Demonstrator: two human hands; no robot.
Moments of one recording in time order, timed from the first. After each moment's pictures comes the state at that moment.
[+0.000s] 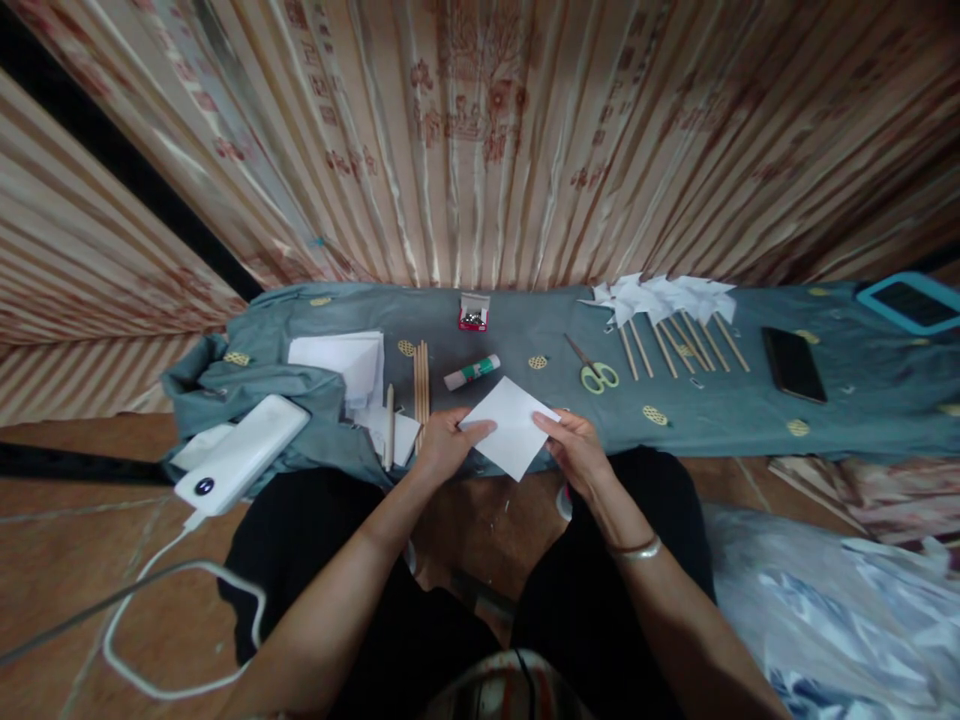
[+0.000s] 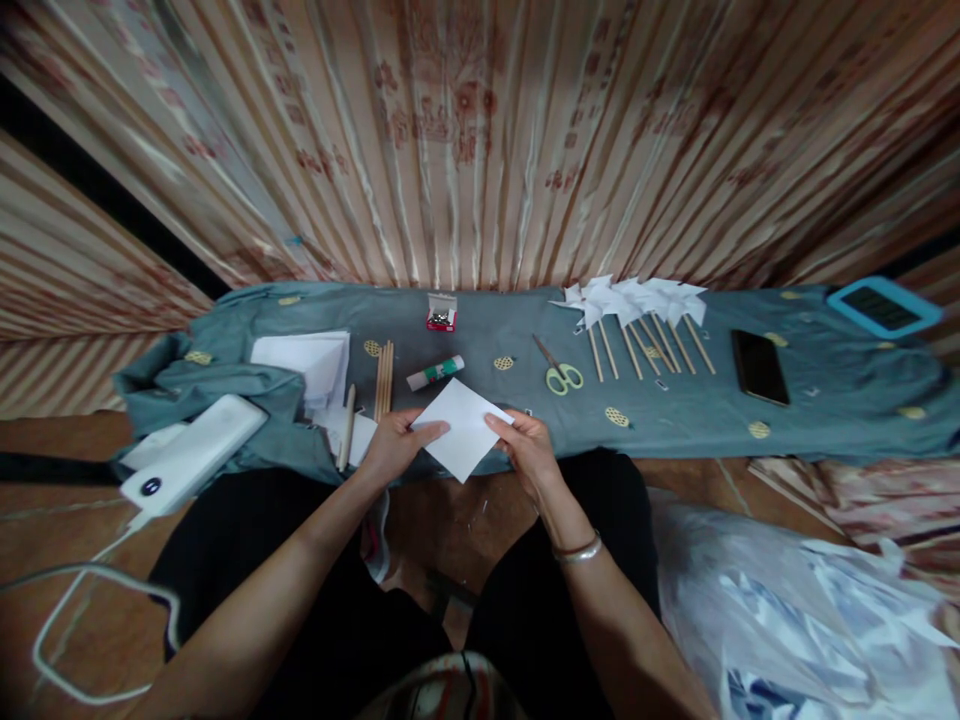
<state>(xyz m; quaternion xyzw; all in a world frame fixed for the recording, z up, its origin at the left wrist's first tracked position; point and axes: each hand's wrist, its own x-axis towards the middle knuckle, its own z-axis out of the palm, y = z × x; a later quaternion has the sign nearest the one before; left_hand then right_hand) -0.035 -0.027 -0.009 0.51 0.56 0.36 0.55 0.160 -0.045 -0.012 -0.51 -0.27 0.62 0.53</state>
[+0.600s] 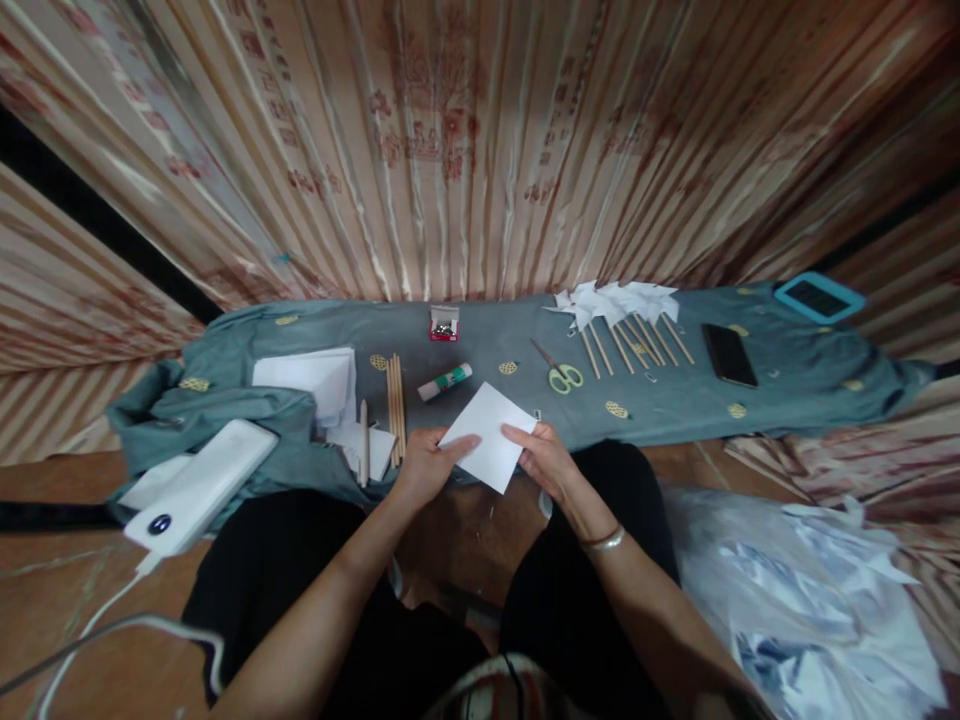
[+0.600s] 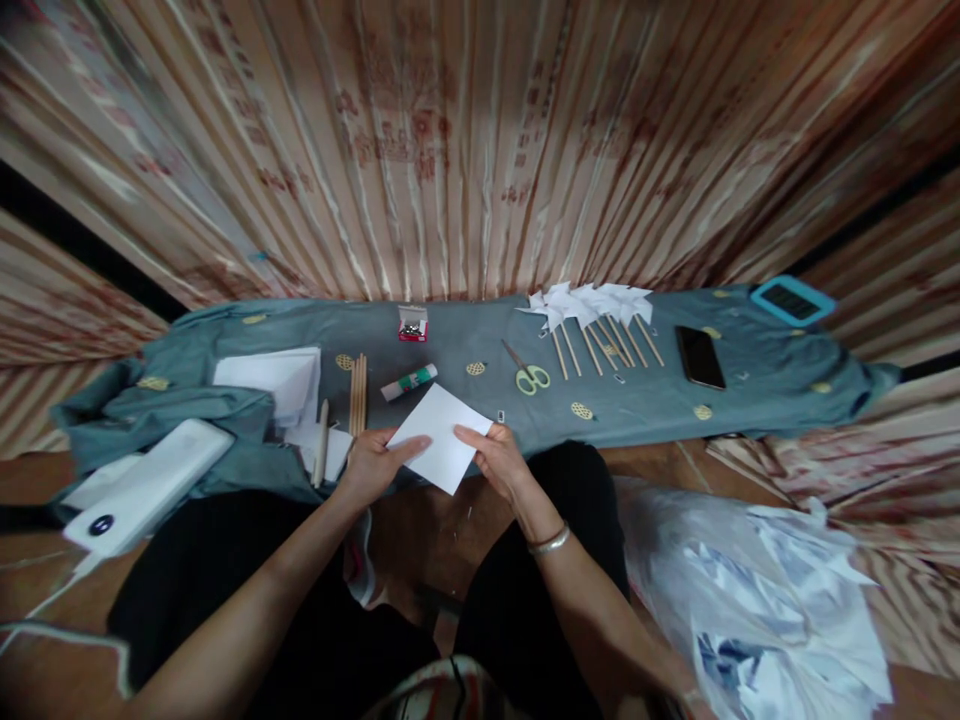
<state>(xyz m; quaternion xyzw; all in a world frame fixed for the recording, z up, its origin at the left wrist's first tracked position) -0.025 -0.040 0.020 0.50 0.56 0.36 0.55 0.150 -0.054 -0.005 -0.46 -0.24 0.67 0.53</state>
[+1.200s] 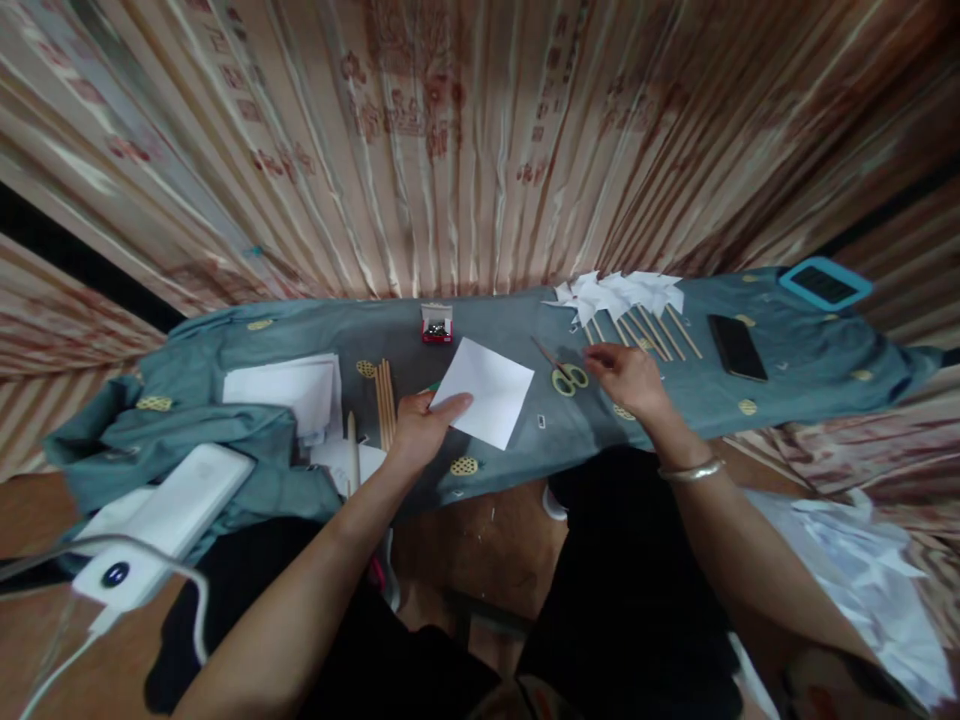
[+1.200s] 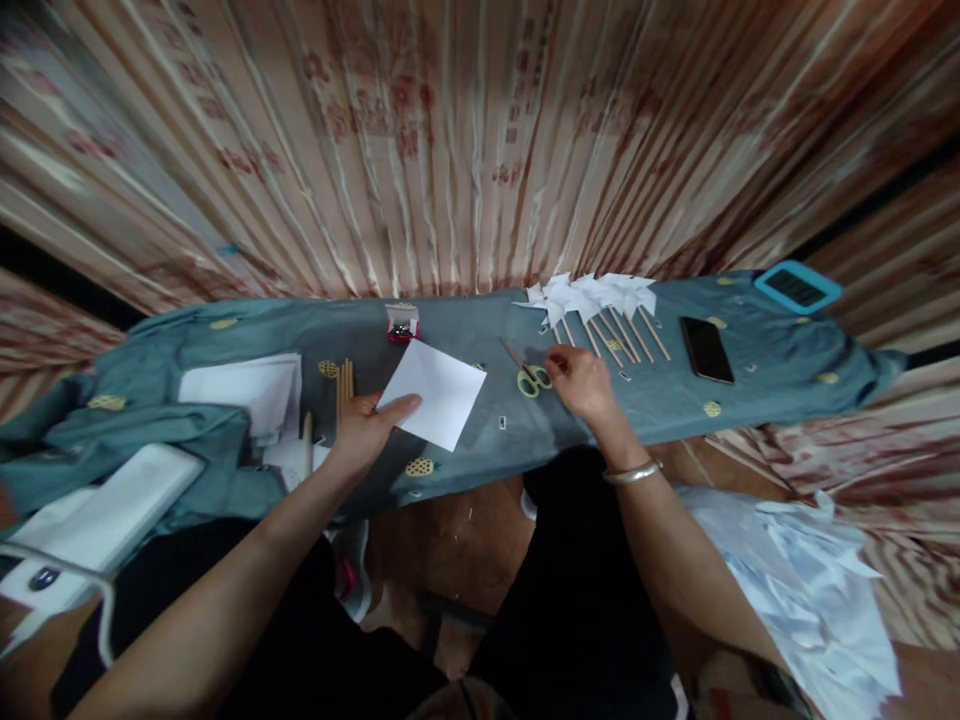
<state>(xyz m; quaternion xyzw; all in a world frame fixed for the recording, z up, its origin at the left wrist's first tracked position) -0.016 0.020 0.020 0.46 0.54 0.42 0.57 0.288 0.031 0.020 -0.74 -0.57 0.13 0.33</state>
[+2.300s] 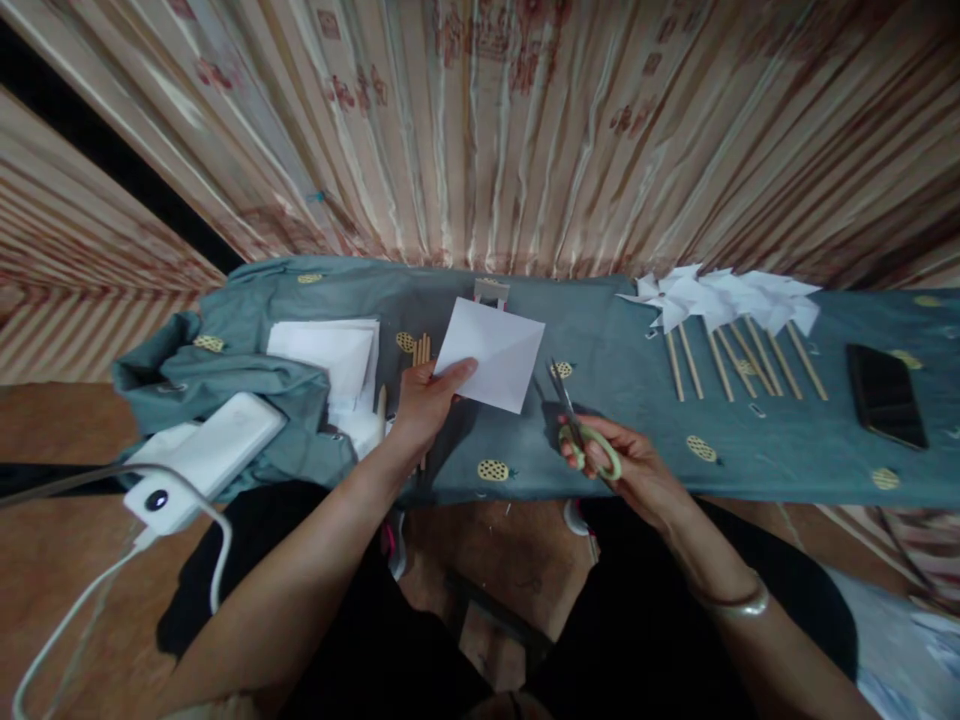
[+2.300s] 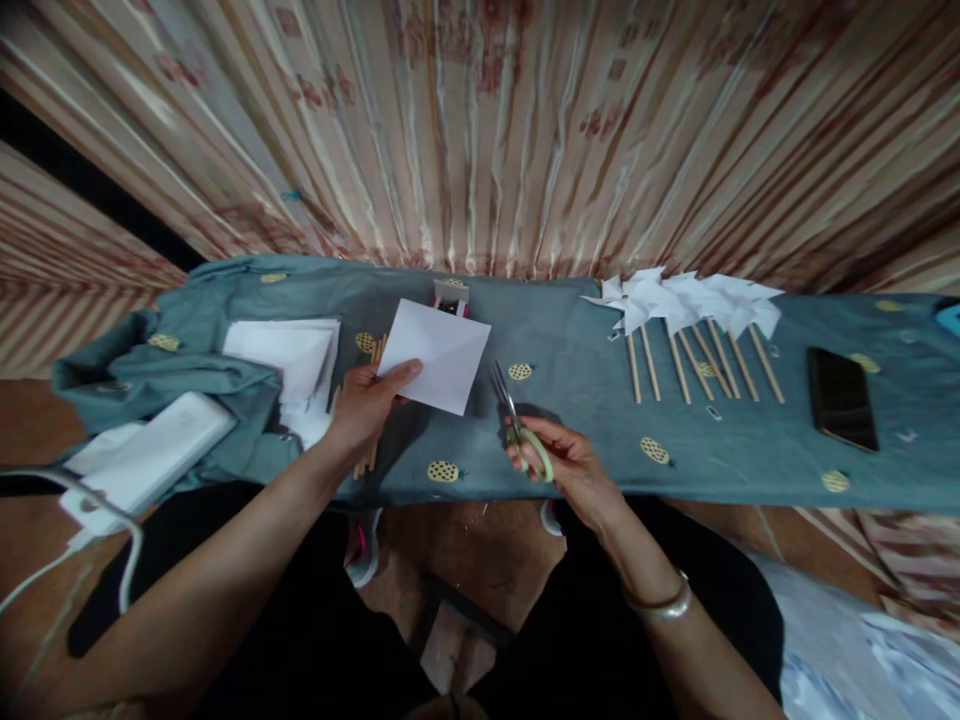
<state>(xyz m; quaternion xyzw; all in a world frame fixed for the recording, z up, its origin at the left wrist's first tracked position) -0.036 0.037 0.011 0.36 0.55 0.53 0.53 0.210 -0.027 0.005 -0.49 -0.37 0.68 0.39</state>
